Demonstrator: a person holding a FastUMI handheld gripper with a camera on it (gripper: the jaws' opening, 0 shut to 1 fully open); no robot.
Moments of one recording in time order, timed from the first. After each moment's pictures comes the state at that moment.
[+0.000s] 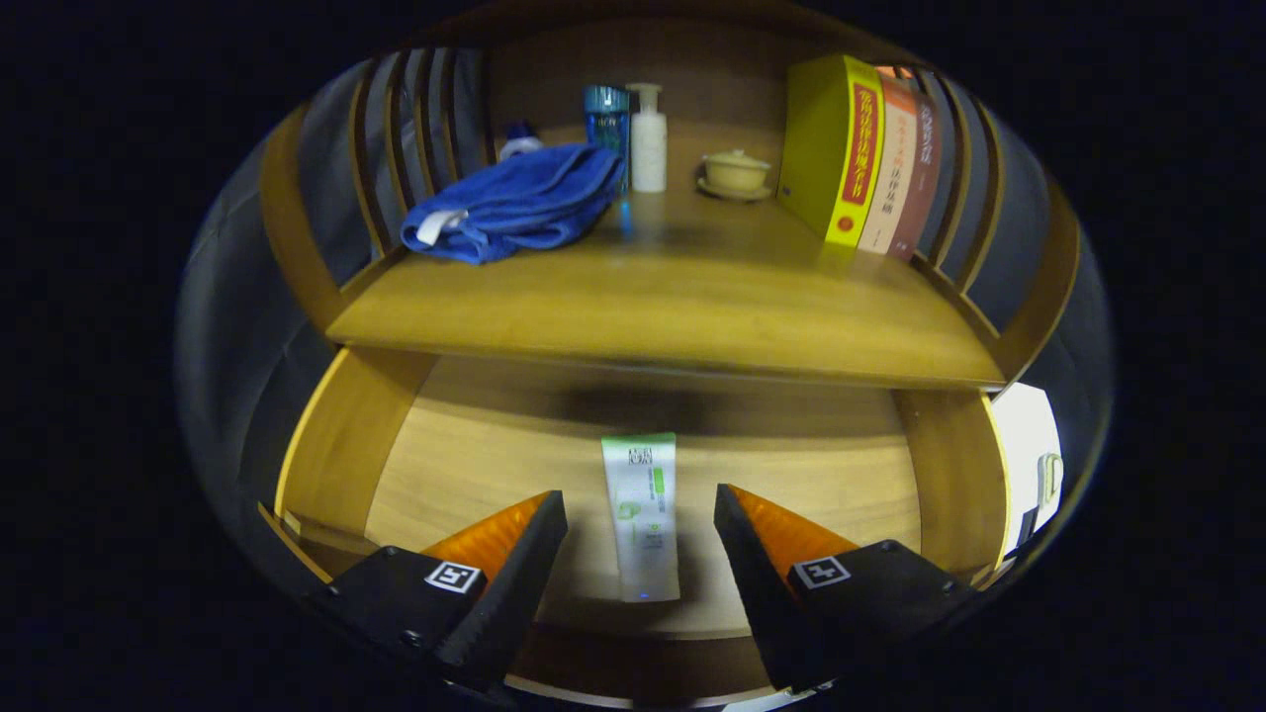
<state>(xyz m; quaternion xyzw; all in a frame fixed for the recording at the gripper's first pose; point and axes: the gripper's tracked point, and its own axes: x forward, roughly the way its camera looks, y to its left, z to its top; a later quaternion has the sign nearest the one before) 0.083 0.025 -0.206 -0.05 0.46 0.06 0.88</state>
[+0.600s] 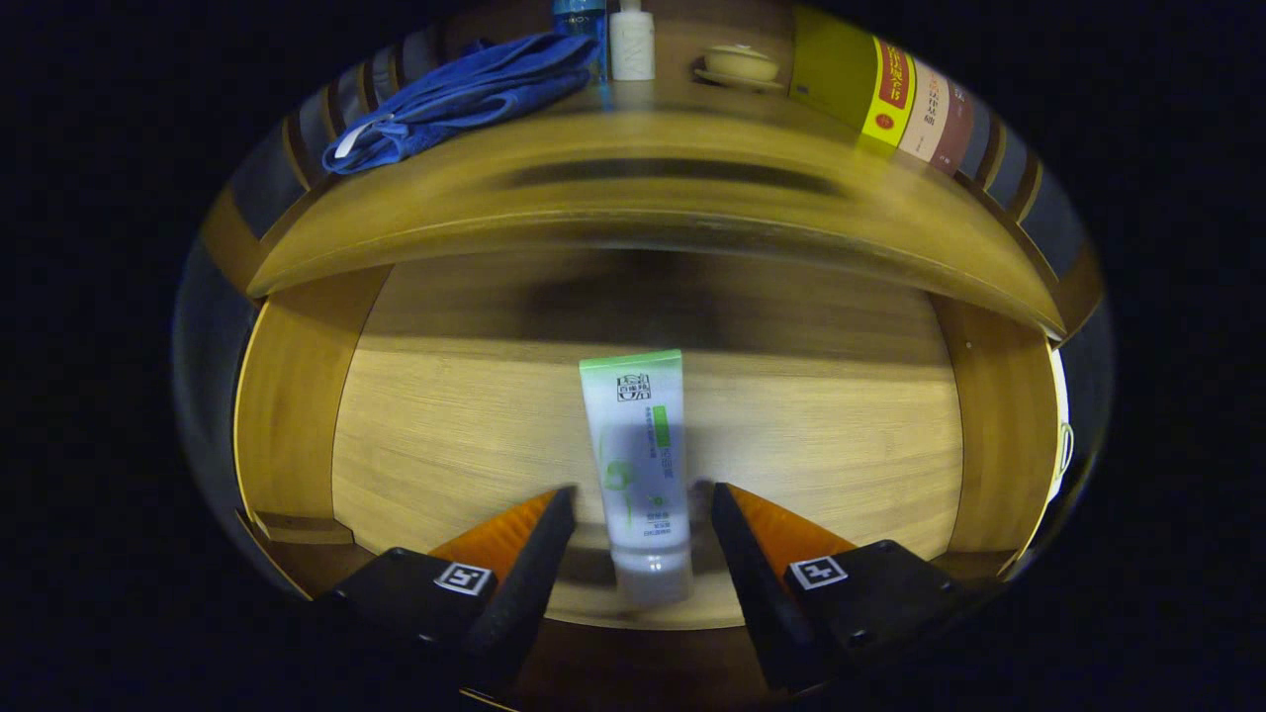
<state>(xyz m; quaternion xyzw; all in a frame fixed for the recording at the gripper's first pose) 0.074 0.023 -0.265 -0.03 0.58 0.04 0.81</state>
